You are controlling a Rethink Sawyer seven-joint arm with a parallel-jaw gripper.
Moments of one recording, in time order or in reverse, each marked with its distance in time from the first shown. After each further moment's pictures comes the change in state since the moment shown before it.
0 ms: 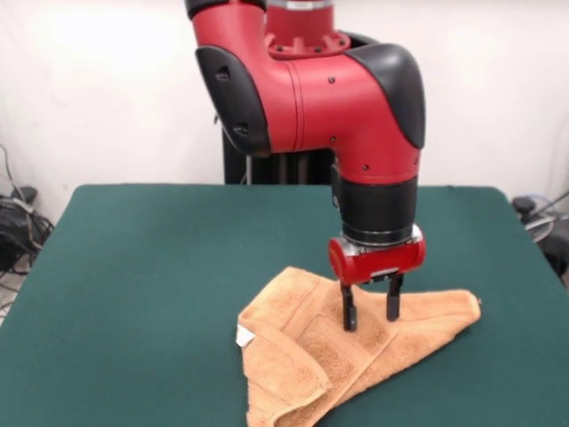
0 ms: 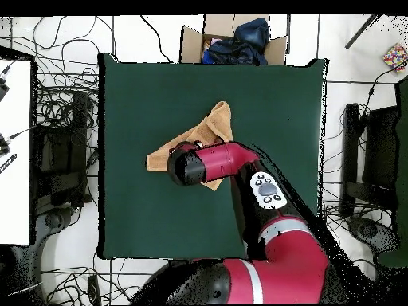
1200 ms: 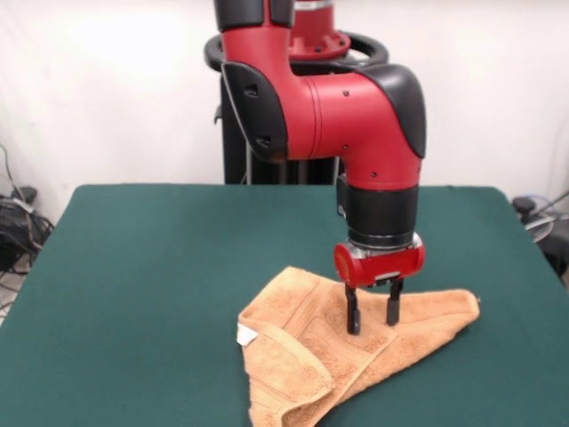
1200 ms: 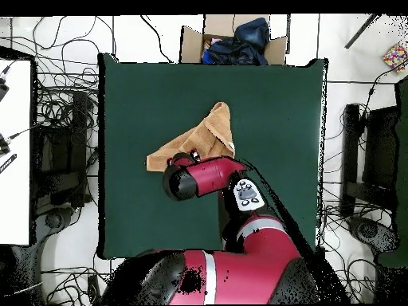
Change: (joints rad) arm 0.103 0.055 -0.131 0.026 0.001 -0.193 0.000
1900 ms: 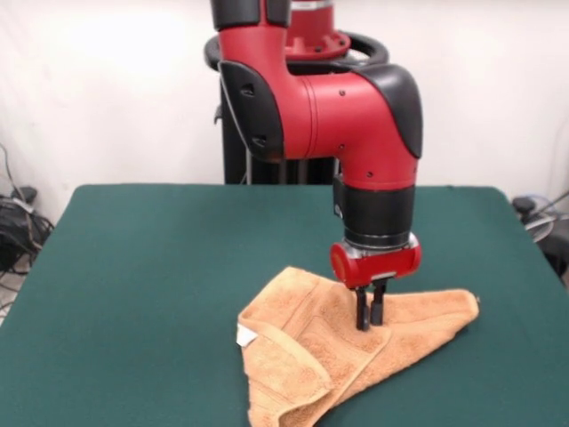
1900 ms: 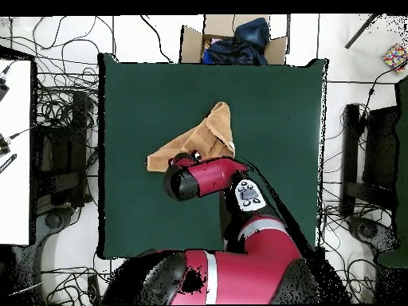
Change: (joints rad) arm -0.004 0.000 -0.003 0.000 0.000 0.000 0.000
